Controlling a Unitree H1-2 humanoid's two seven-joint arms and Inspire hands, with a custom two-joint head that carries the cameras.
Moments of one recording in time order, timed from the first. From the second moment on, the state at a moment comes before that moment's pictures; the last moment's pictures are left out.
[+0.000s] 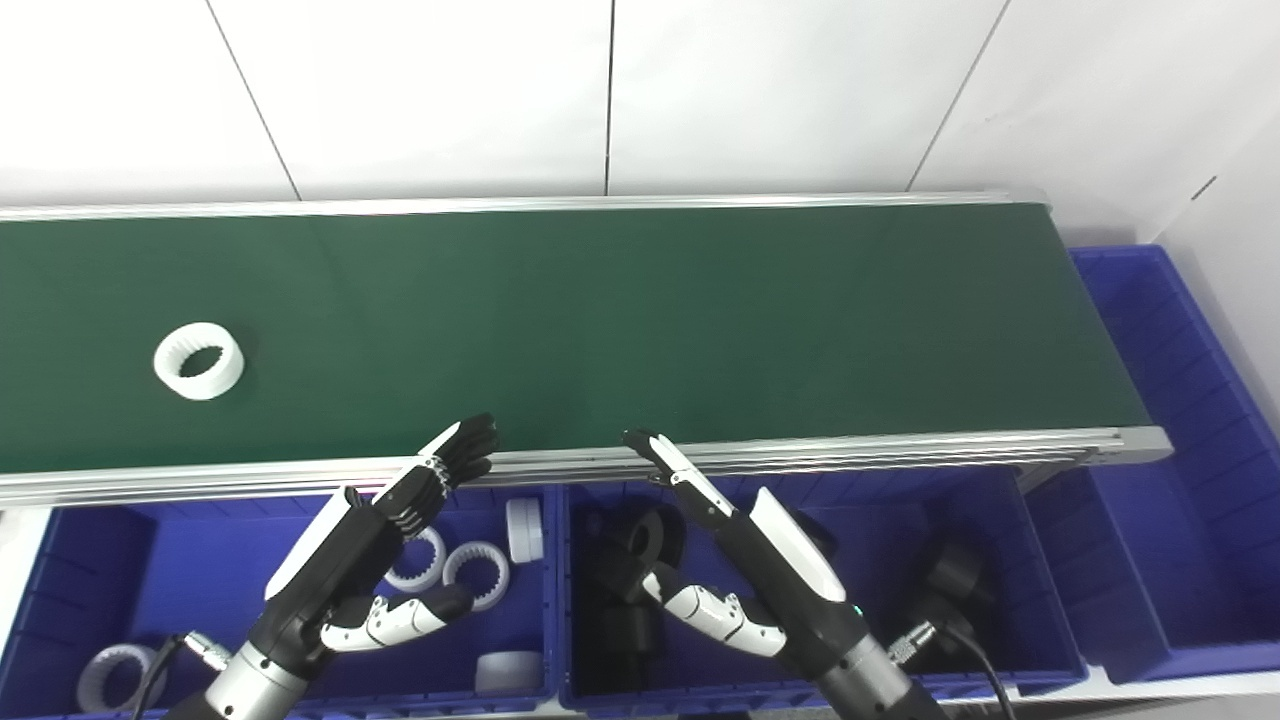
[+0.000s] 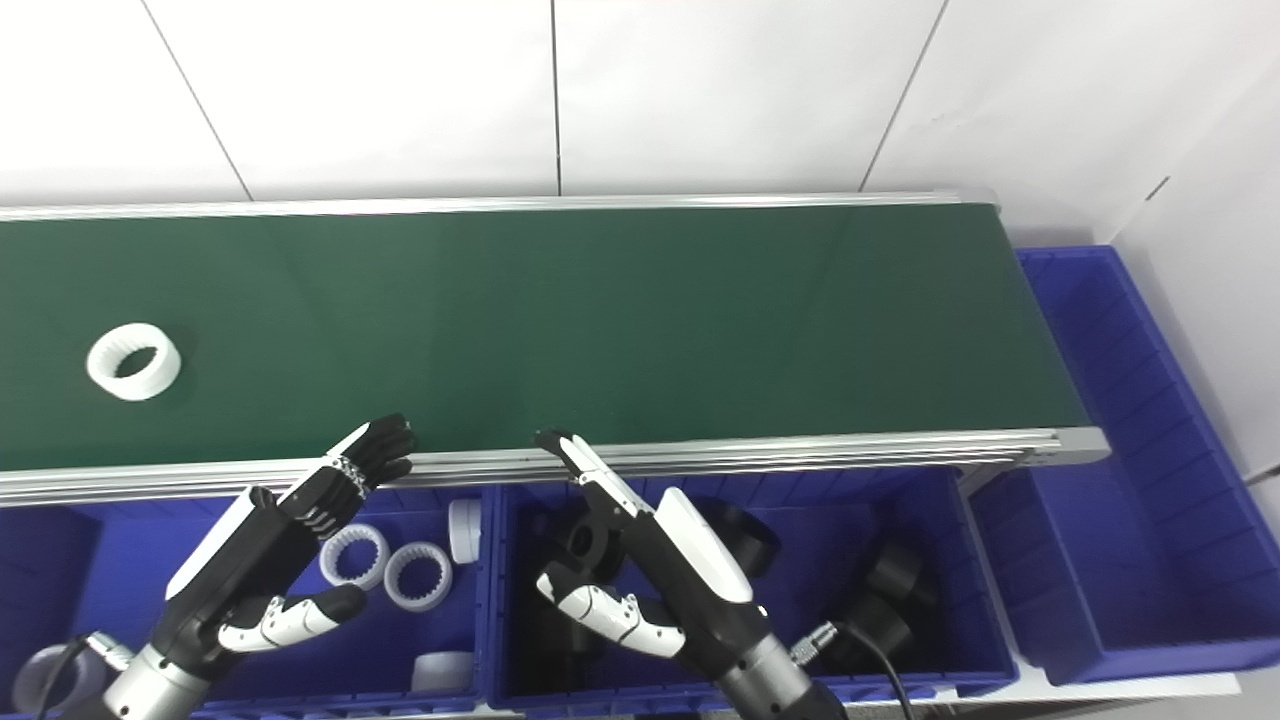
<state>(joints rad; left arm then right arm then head) 0.32 0.30 -0.15 -0.19 -0.16 -0.38 -0.47 0.36 -0.21 0.39 -0.38 -0.34 -0.17 0.19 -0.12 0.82</state>
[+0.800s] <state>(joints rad) 0.31 0.25 -0.18 -0.06 -0.02 -0.43 -0.44 0.36 -0.24 0.38 -0.20 -0.35 -0.33 0.14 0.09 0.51</state>
